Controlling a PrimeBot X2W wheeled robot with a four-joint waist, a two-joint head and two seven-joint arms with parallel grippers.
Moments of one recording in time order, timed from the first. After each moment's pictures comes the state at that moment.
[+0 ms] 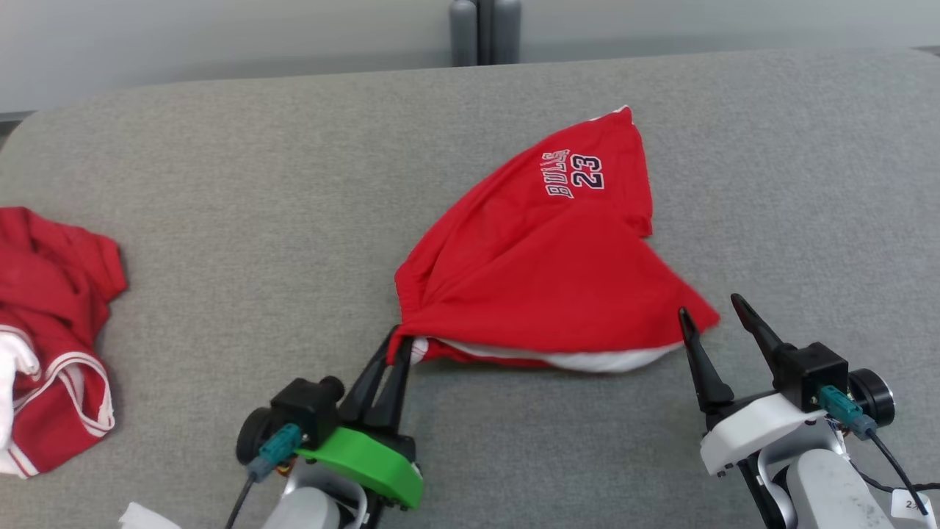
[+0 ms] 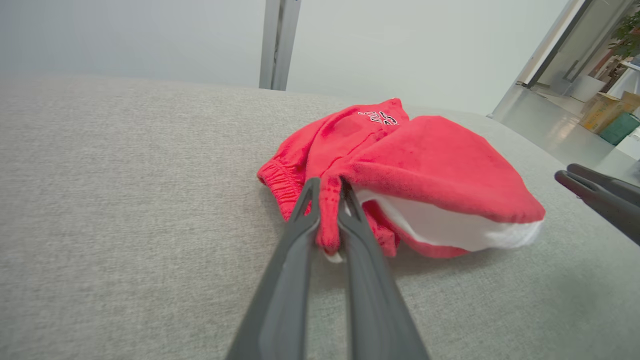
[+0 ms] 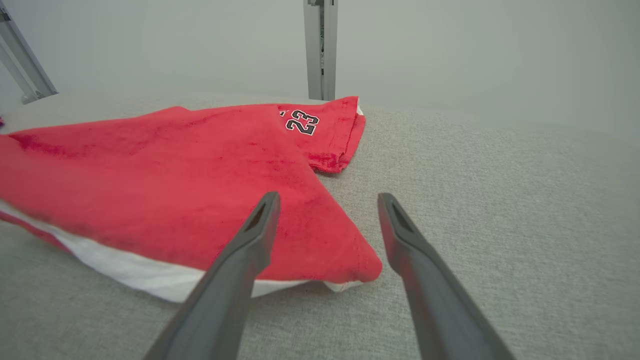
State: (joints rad) left arm -0.19 0.07 -0.44 0.33 -0.40 -0.13 -0.26; right arm -0.18 -0.08 0.04 0.31 0.08 0.13 -0.26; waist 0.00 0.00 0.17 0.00
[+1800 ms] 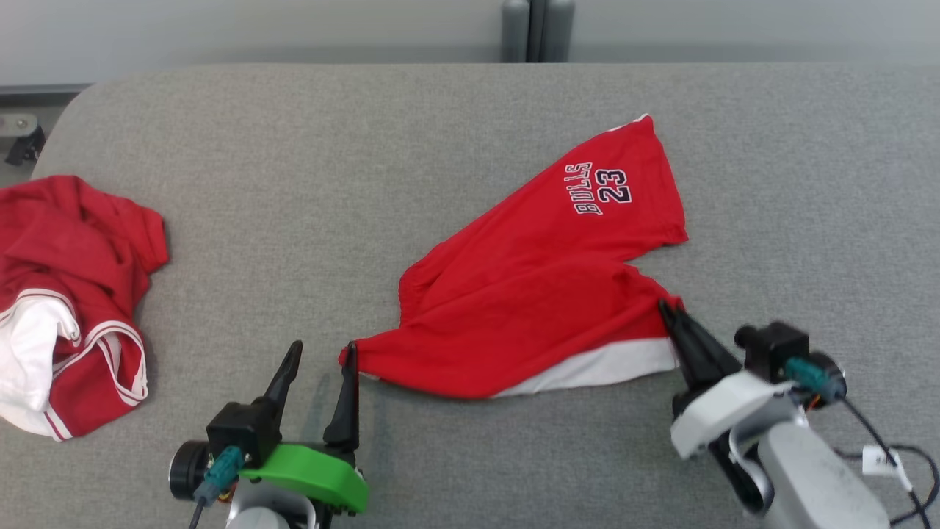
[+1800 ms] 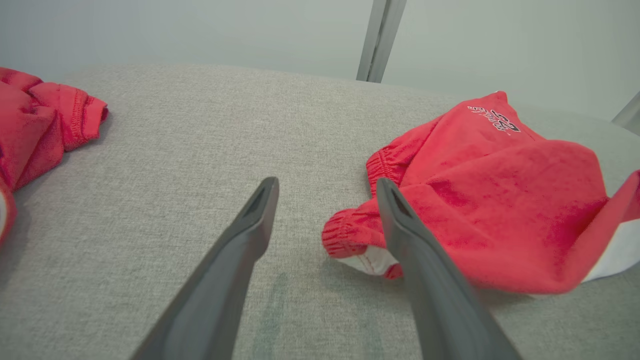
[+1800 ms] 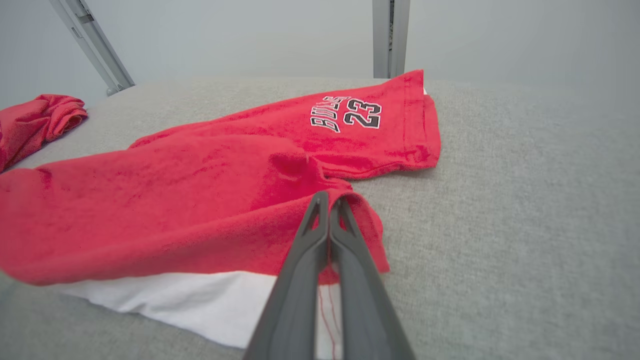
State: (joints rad) left arm -0.10 0.05 -0.20 0.33 -0.27 -0.12 -0.26; right arm -0.26 -0.13 0.23 0.44 0.27 0.13 -0.26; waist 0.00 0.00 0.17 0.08
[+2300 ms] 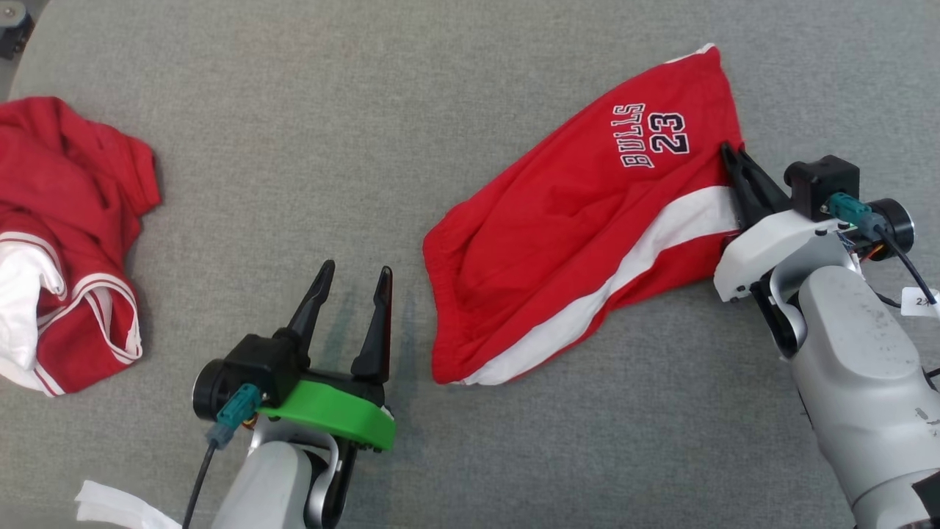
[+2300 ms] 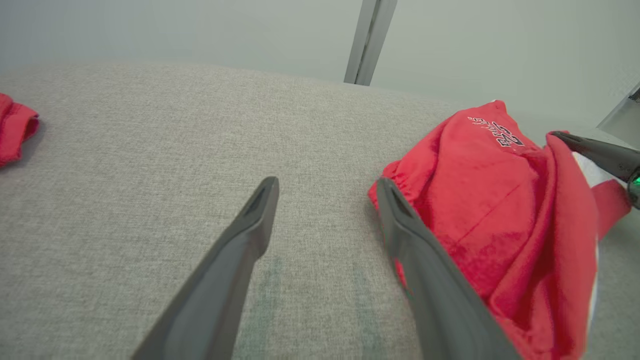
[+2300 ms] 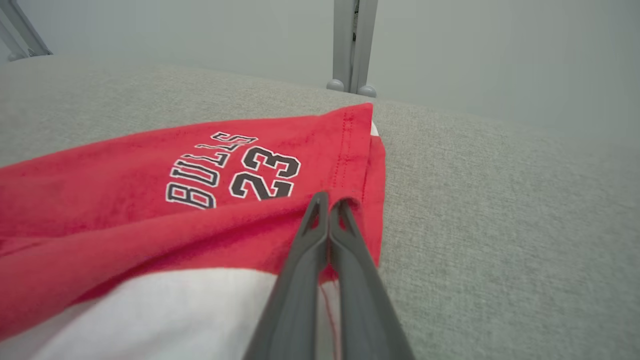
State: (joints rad) left arm -0.24 0.05 -0.30 0.28 -0.32 -0.13 -0.26; right arm -0.71 -0.16 0.11 0.76 0.13 0.13 -0.26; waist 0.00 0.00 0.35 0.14
